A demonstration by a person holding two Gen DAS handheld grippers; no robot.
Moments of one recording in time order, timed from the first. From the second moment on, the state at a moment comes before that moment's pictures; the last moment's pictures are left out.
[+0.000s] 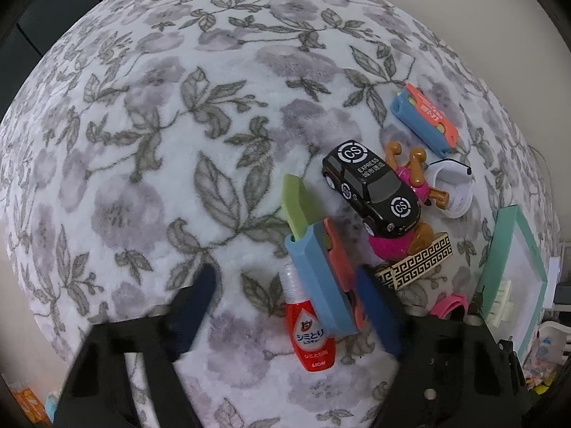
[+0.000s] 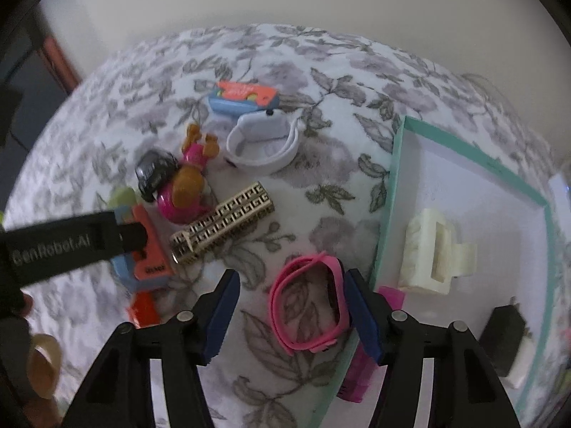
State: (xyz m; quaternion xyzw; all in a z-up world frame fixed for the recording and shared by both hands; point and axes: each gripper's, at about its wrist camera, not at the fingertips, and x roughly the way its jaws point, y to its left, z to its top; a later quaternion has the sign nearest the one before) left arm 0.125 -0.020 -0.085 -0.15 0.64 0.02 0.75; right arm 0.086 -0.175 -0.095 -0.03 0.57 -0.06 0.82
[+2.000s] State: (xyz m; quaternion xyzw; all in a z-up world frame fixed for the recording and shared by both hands) left arm 0.126 -0.025 -0.041 -0.20 0.60 -0.01 0.78; right arm 0.069 -0.215 -0.042 0.11 0.50 -0.02 0.86
